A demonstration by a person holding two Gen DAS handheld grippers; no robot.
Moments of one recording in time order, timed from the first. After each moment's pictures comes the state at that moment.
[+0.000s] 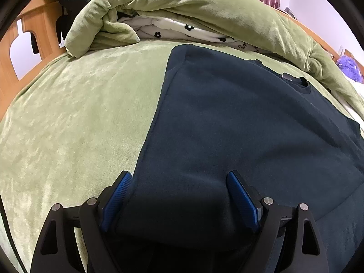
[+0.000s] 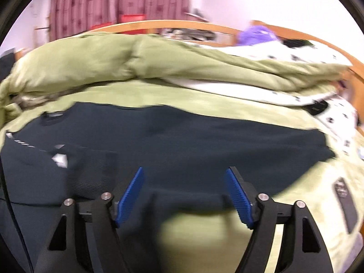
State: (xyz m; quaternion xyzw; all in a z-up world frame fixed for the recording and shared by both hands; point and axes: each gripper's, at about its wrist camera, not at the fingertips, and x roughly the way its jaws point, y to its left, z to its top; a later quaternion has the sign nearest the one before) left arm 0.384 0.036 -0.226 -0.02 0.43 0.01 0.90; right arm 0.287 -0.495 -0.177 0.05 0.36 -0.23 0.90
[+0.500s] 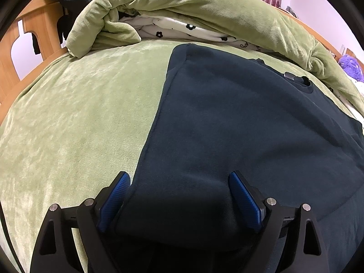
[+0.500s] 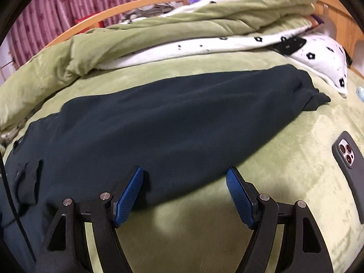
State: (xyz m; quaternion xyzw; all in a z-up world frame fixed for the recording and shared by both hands) left arm 0.384 0.037 -0.227 -0.02 0.44 0.02 0.90; right arm 0.285 -0.616 -0.229 0.19 0.40 -0.25 0.86
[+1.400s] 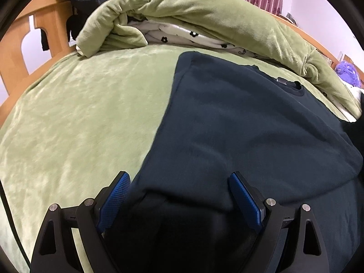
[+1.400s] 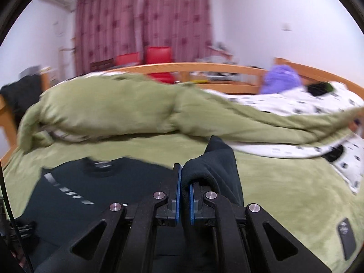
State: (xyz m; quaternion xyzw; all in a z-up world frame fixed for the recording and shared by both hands) left arm 0.343 0.047 -0.210 -0.03 0.42 0.02 0.91; right arm 0.361 -0.339 -0.063 0.02 0.27 -0.09 0.96
